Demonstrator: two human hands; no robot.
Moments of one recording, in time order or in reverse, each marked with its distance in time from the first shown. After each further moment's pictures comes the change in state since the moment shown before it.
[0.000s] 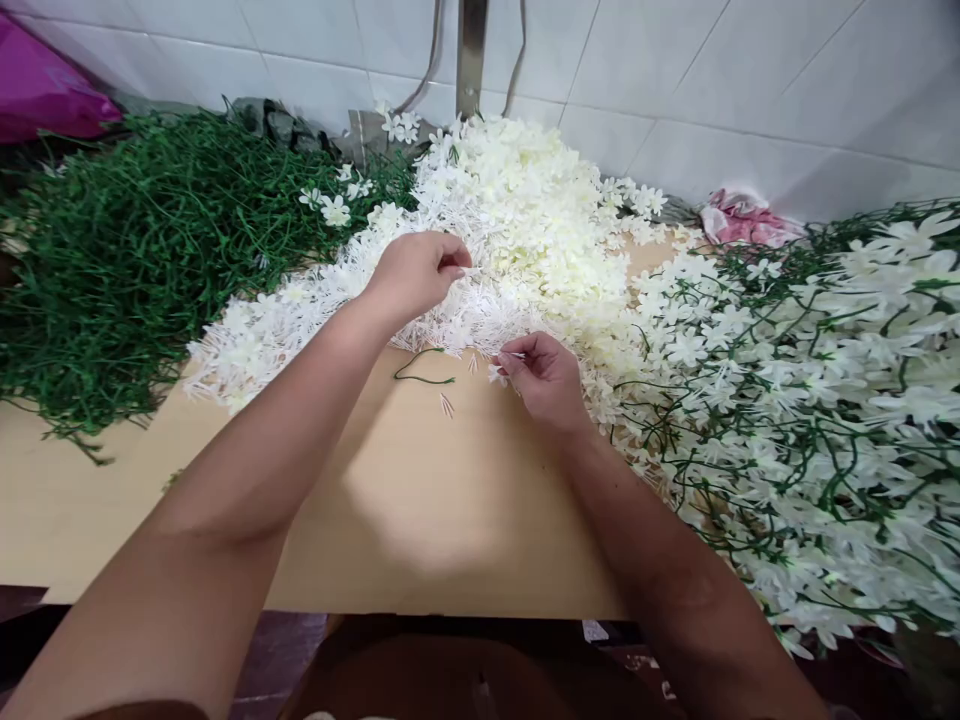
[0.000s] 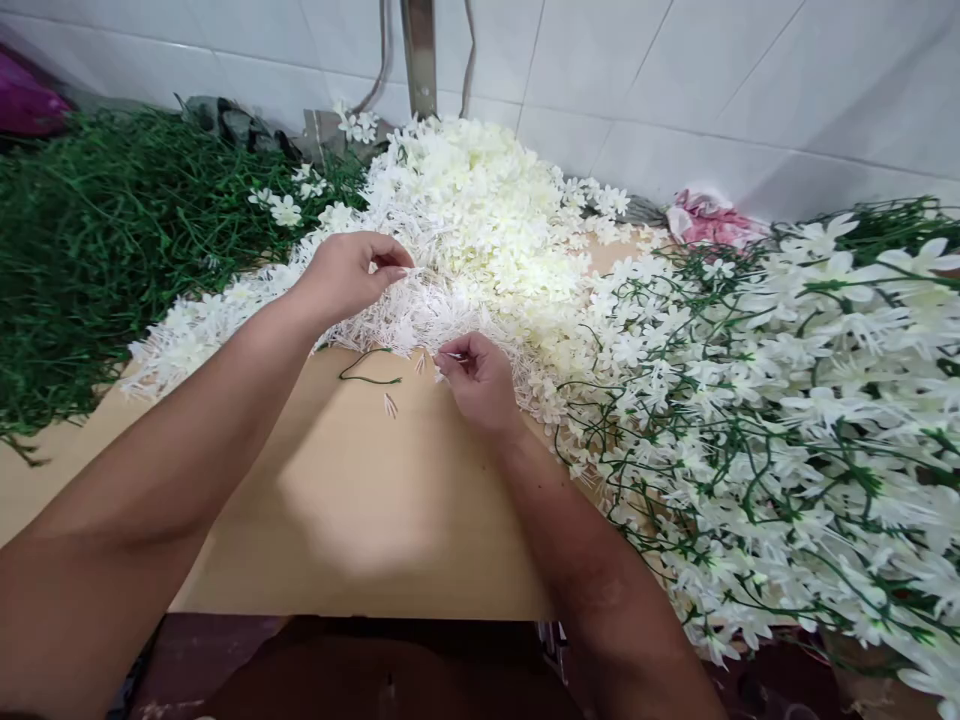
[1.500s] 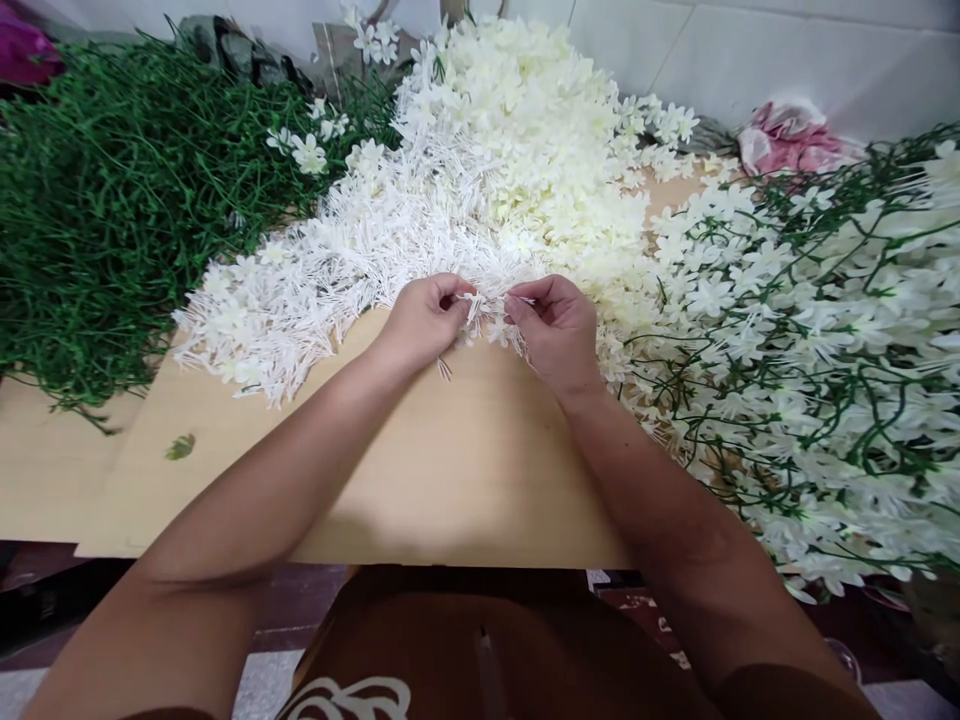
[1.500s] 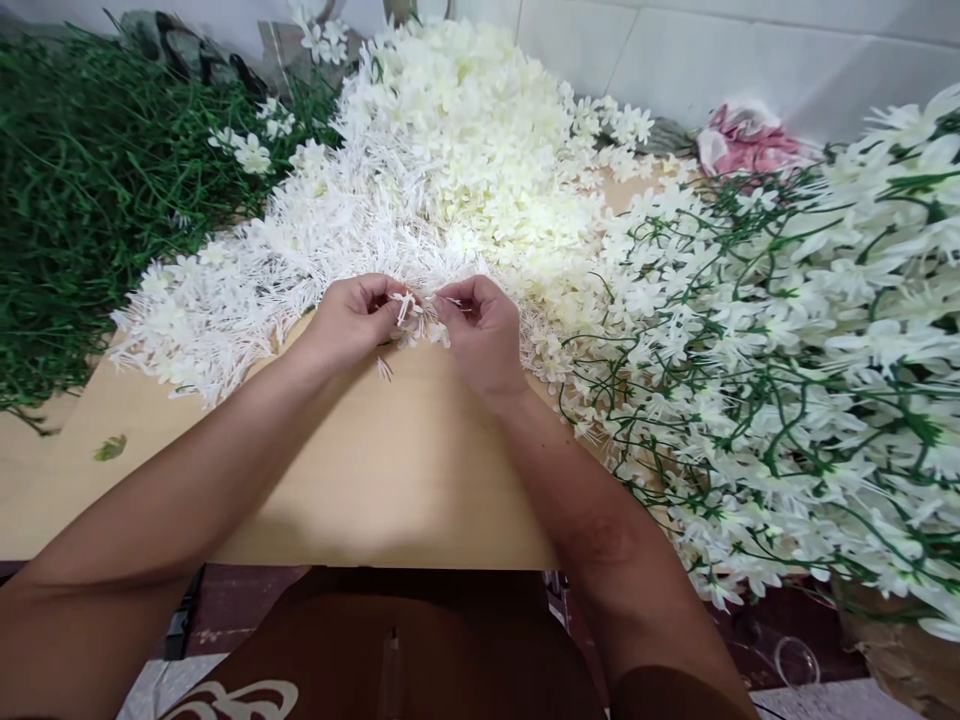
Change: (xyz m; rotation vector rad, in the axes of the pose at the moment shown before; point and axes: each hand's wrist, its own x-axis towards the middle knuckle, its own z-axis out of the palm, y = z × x) left_hand -0.083 0.019 0.040 -0.444 -0.125 -0.303; right_hand 0.002 -0.001 0.002 0.009 0.121 -0.108
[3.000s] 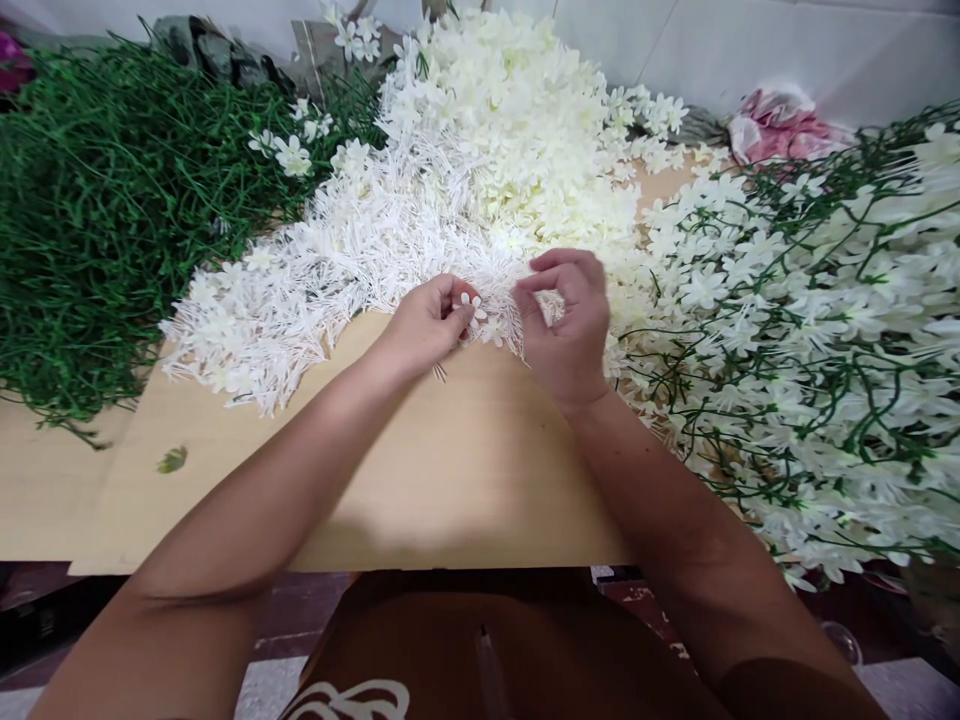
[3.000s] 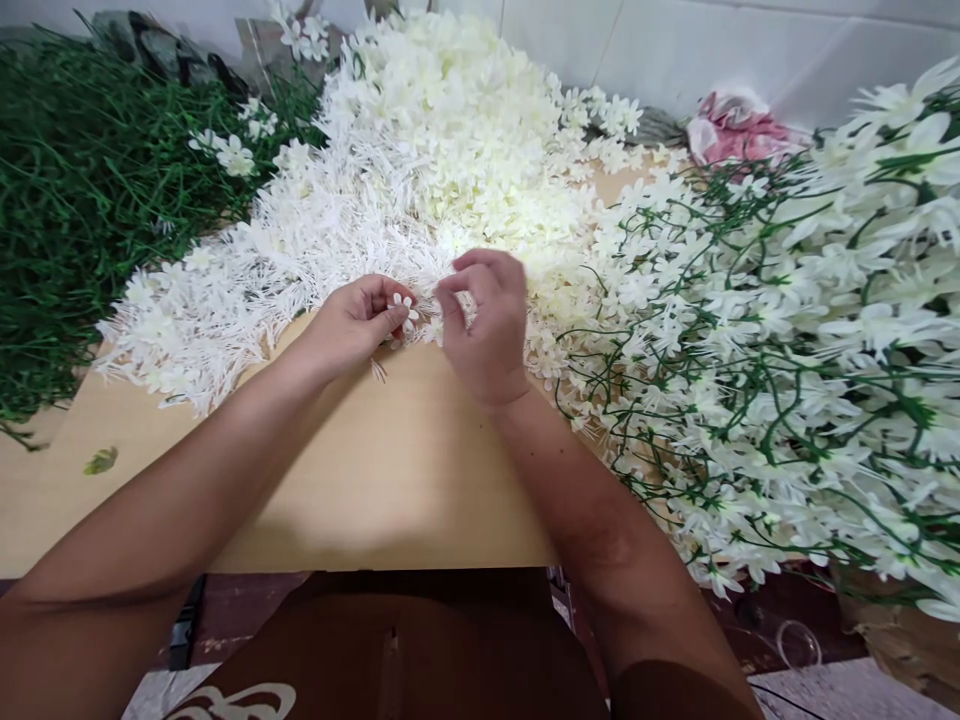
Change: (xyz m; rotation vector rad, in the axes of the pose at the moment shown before) left_hand -0.001 0.009 0.007 -0.110 -0.070 -0.056; right_hand 0.000 -0.009 -0.013 -0.466 0.099 -0.527
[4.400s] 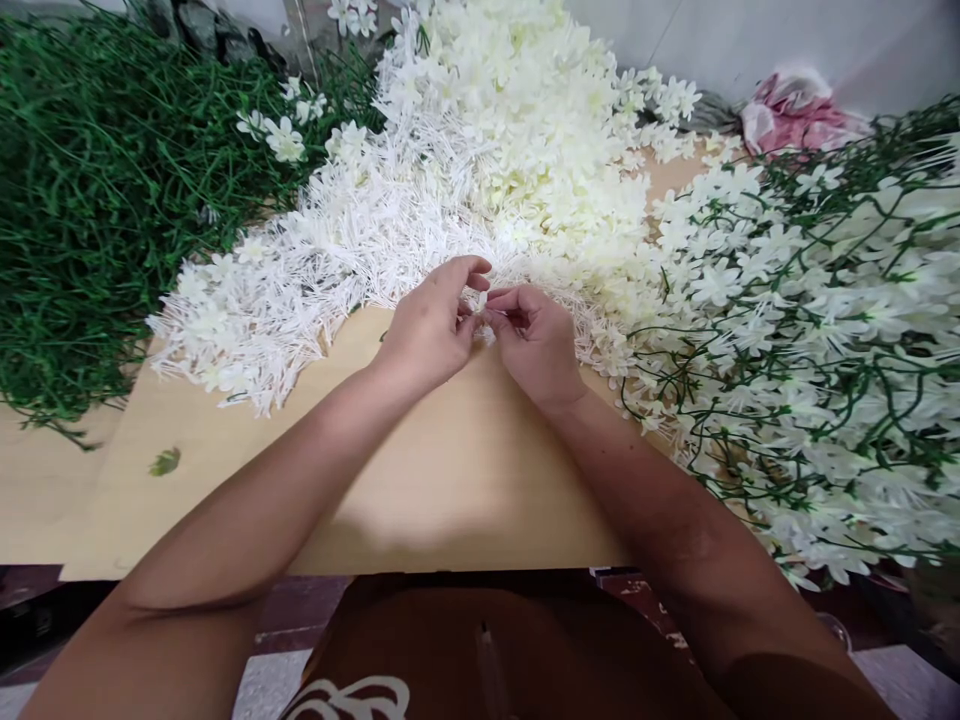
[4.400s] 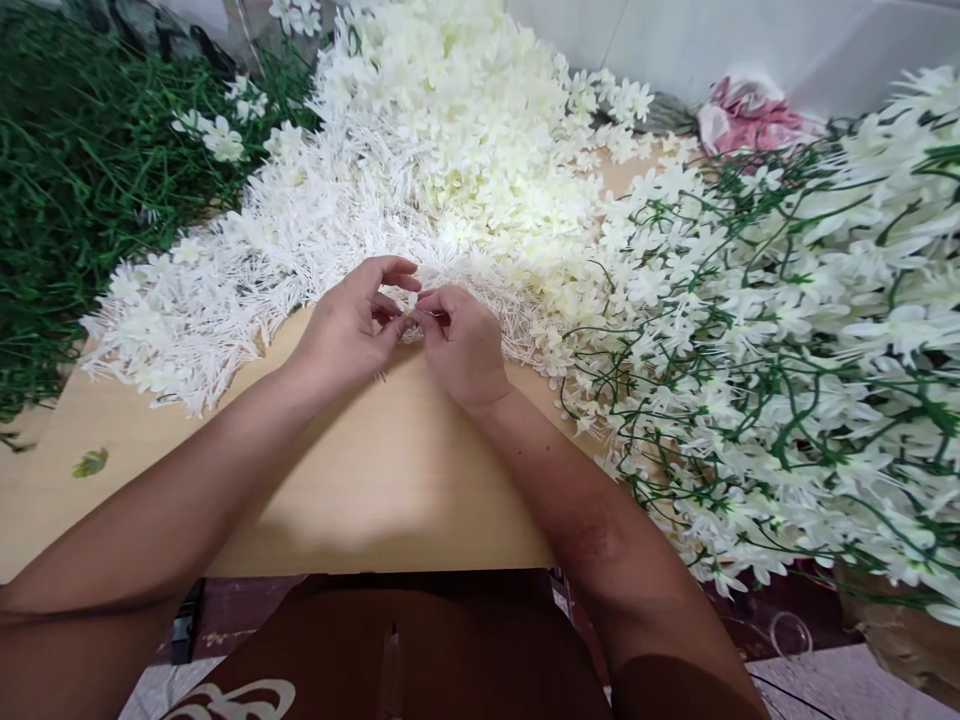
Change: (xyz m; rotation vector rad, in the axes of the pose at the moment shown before) left_hand -0.011 -0.009 -0.004 0.469 0.049 0.358; right_hand -0.017 0.001 0.024 0.198 -0.223 0.336
